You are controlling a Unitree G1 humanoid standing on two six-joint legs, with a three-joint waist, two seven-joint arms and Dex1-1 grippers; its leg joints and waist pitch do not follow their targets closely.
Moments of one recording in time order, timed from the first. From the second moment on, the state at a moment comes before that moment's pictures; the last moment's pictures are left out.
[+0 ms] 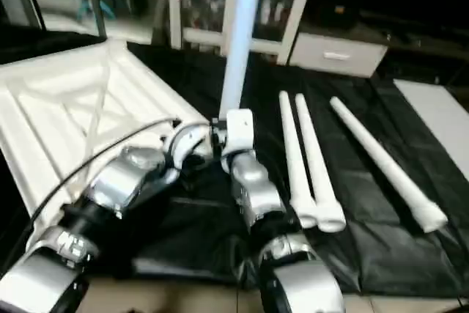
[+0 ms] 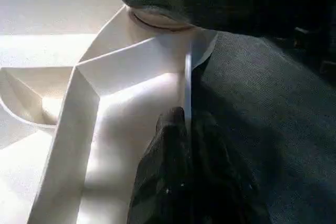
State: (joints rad) left arm -0.68 0.16 -0.31 0.51 0.11 0.61 -0.56; right arm -0.69 0.13 0.01 0.92 0.09 0.00 0.01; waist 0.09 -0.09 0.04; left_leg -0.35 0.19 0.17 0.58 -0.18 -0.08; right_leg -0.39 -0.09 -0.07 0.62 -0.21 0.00
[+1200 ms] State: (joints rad) left arm -0.51 0.53 -0.44 0.14 0.01 0.51 -1.13; right arm -0.52 -0.37 0.25 0.45 0.22 0.24 1.13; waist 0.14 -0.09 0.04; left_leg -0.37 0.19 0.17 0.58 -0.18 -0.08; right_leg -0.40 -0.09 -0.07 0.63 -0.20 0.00
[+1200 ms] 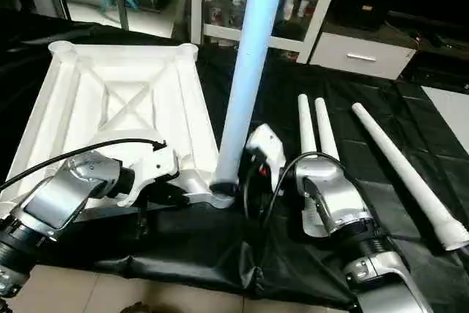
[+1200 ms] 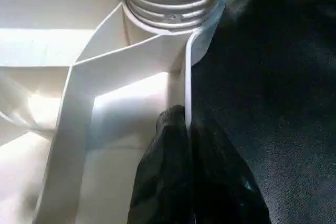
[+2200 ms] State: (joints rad) left arm -0.52 0.49 -0.42 0.17 0.03 0.55 -1.07; right arm -0.53 -0.31 0.23 0.54 0.16 0.21 1.04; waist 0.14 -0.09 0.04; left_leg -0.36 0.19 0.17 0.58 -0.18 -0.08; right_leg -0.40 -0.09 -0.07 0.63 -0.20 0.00
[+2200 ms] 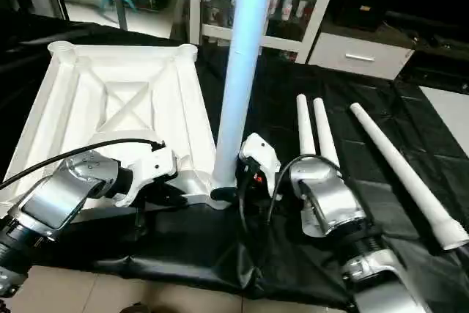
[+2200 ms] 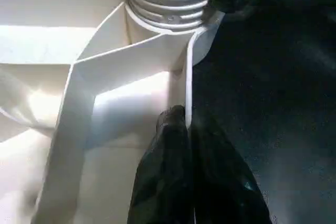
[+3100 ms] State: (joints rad) left arm -0.64 0.23 -0.30 0.44 0.10 0.53 -0.56; right arm -0.64 0.10 0.02 0.86 0.11 -0.03 0.11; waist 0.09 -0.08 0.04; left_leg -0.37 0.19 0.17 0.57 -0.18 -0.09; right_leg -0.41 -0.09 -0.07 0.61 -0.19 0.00
